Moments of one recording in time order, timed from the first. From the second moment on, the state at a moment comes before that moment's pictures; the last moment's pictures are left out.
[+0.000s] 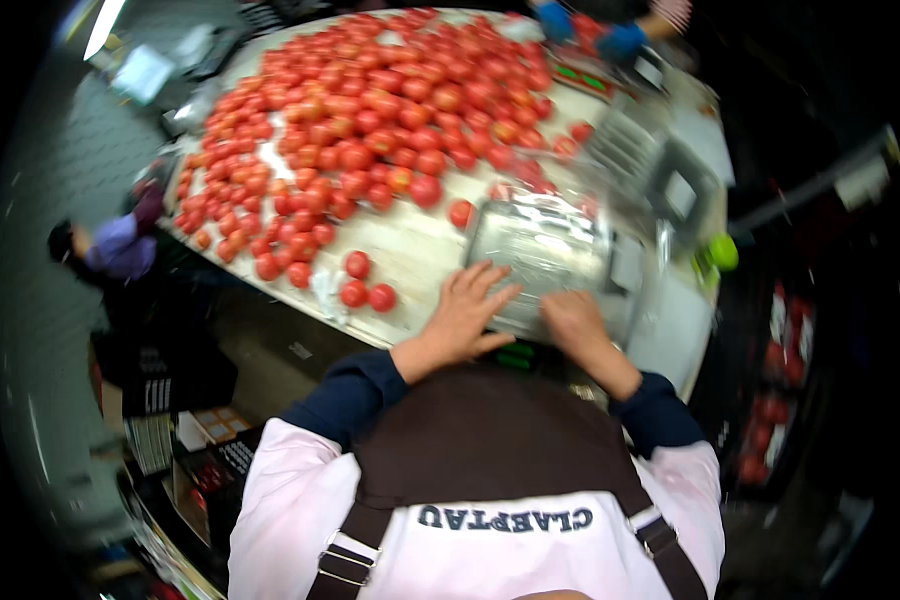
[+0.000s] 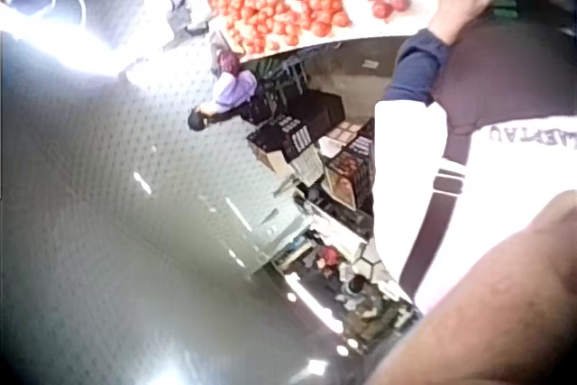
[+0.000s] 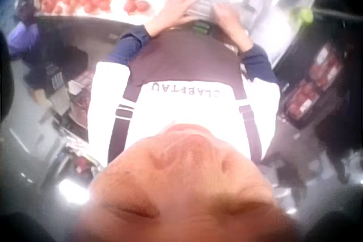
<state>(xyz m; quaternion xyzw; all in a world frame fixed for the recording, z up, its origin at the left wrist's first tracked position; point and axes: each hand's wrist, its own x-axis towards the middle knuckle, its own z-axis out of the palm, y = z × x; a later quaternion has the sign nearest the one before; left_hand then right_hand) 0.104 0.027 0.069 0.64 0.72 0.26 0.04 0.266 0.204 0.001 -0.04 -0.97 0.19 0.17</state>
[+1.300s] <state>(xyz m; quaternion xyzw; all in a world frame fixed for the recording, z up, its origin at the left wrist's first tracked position) 0.096 0.010 0.049 0.66 0.67 0.33 -0.04 0.197 0.214 -0.023 -0.14 -0.94 0.15 0.26</state>
